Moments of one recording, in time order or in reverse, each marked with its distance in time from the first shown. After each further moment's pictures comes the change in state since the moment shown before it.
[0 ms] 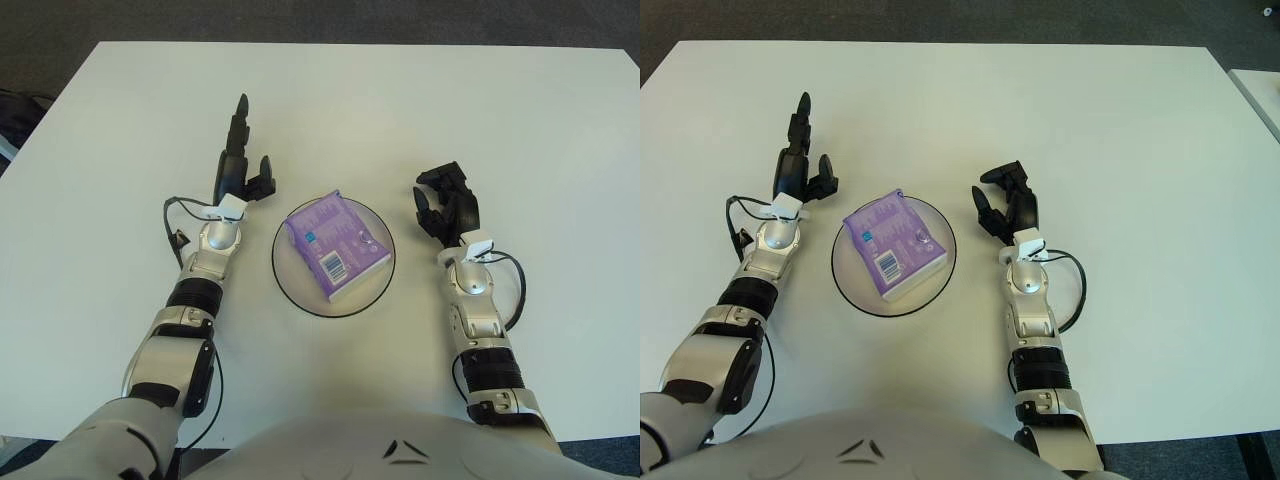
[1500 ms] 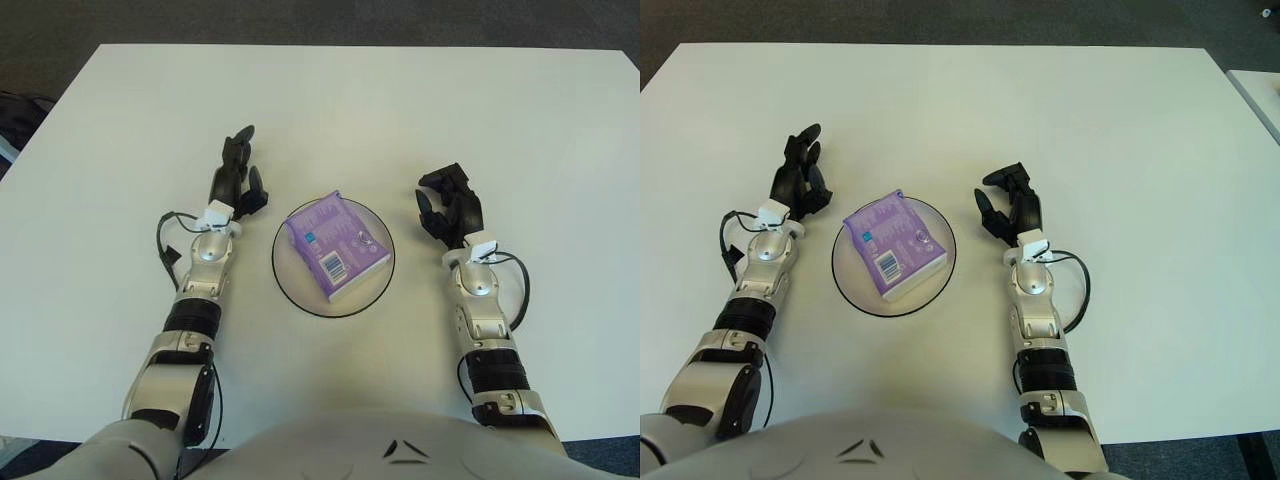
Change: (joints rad) left arm 0.145 -0.023 0.031 -0.170 -0.154 0.234 -0.185; right arm 0.008 -0.022 -0.011 0.000 -0.002 0.000 0.013
